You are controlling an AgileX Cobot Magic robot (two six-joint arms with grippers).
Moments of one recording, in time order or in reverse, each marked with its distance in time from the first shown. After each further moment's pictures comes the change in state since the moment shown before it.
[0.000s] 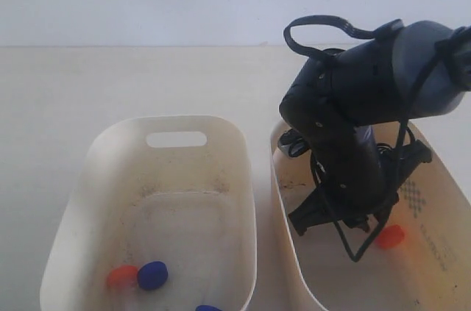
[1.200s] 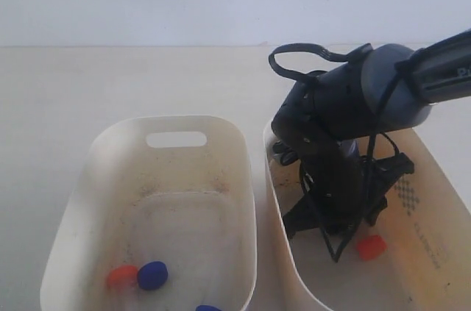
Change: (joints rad) left arm 0.000 0.000 0.000 0.000 0.000 0.000; right arm -0.004 0.095 -0.009 0.008 -0.105 0.037
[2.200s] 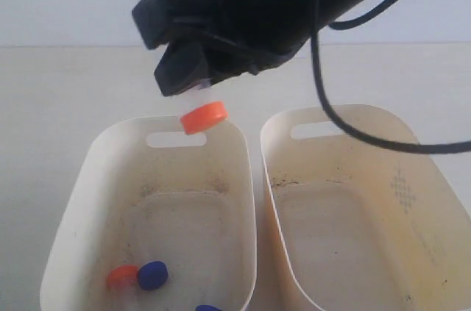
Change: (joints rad) left arm 0.000 0.000 0.000 0.000 0.000 0.000; right arm 0.002 -0.509 -0.239 0.932 -0.111 -0.876
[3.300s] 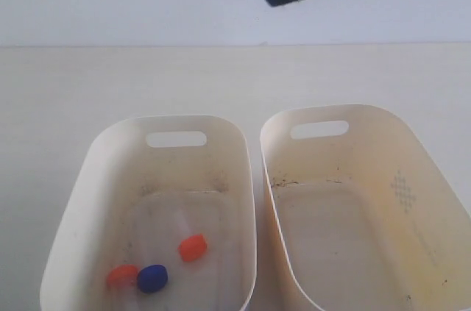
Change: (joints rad) left arm 0.000 0.000 0.000 0.000 0.000 0.000; right arm -0.024 -0.351 -0.089 -0.022 0.278 -0.100
